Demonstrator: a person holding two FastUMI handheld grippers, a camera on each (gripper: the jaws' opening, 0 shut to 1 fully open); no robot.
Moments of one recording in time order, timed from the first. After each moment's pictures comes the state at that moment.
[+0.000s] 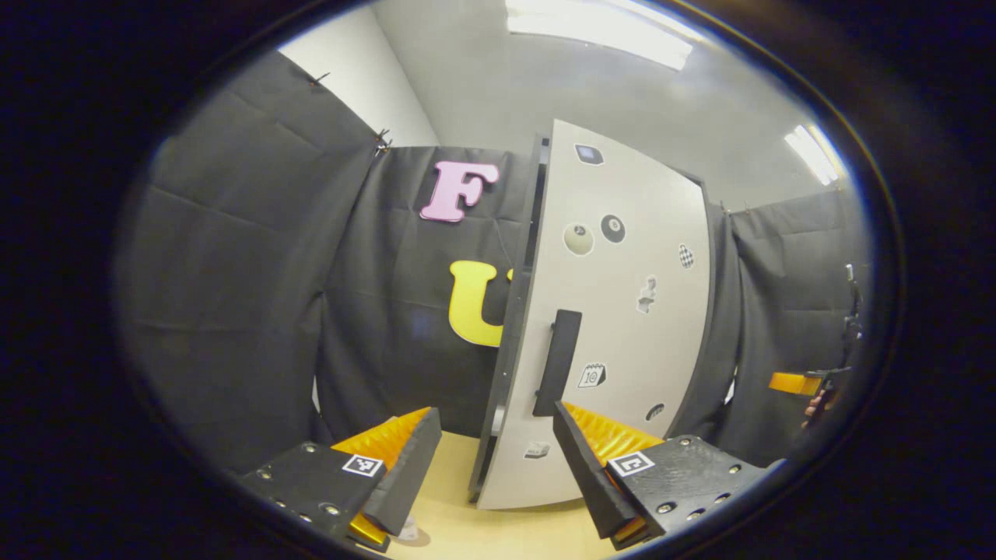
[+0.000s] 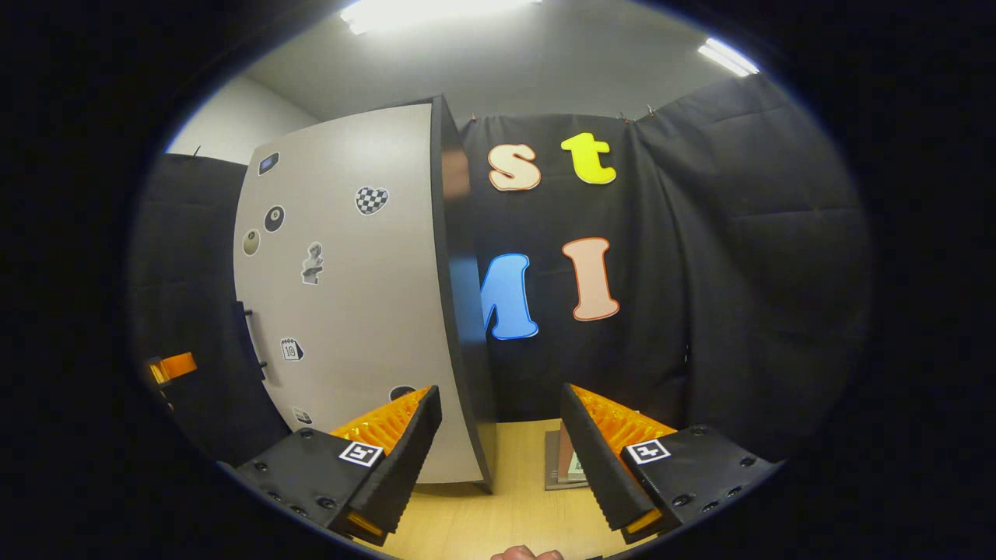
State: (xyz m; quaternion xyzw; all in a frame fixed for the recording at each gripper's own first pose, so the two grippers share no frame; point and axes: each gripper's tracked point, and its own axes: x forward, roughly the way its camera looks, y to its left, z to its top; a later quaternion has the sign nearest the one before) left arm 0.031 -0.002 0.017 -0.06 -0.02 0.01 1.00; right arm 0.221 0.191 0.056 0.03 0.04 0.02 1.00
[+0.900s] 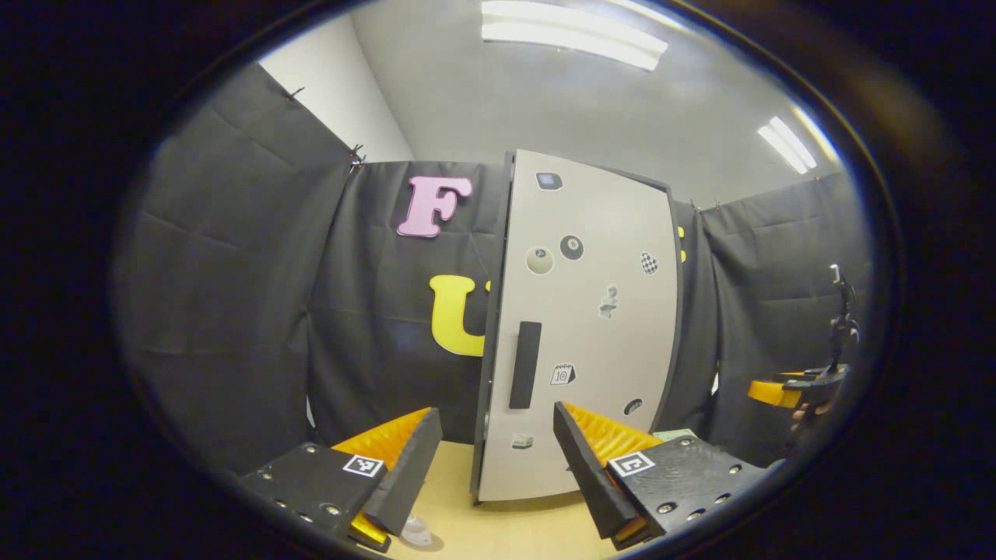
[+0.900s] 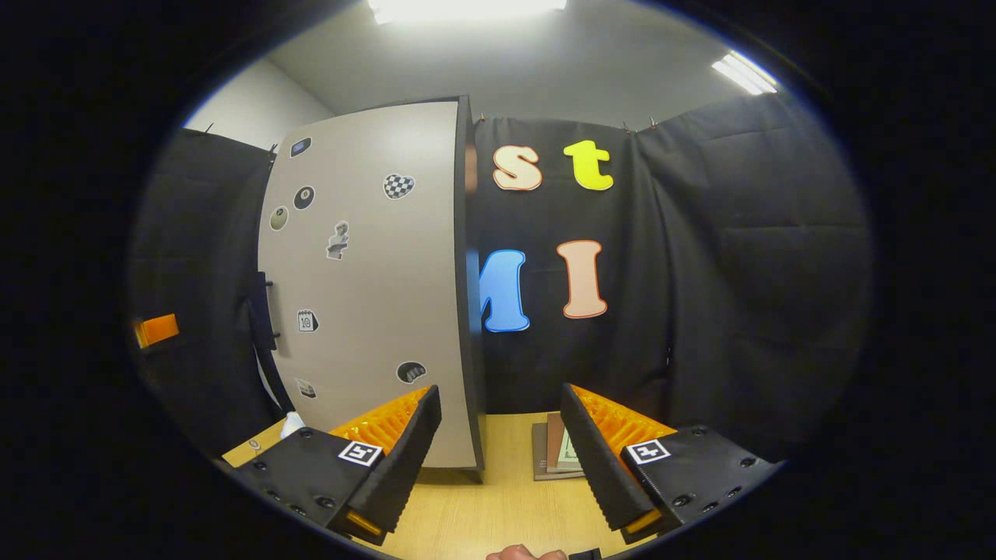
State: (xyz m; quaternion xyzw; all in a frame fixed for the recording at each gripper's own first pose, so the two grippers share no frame) left arm 0.002 -0.015 0.027 -0.04 -0.03 -0.05 1.00; right arm 0.188 0.212 0.037 0.01 0.04 -0.02 1.00
